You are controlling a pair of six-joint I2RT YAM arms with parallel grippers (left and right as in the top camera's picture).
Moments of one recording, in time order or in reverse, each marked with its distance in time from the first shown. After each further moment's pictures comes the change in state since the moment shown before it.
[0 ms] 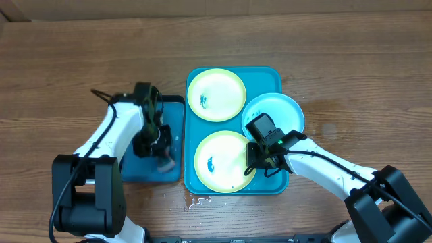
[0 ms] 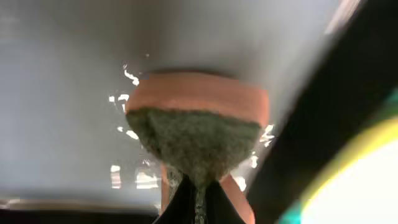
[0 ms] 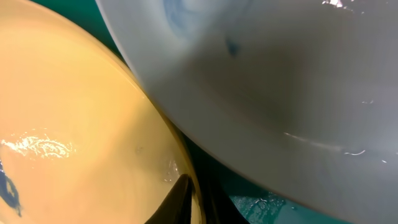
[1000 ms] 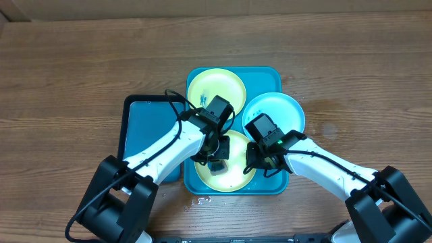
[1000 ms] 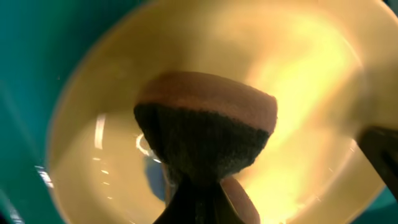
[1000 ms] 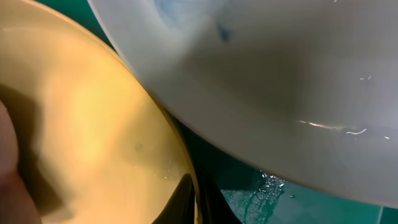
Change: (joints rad) left arm -0.504 0.000 -0.012 0.240 0.020 -0.248; right arm 0.004 -0.002 0.006 -0.025 0.006 0.068
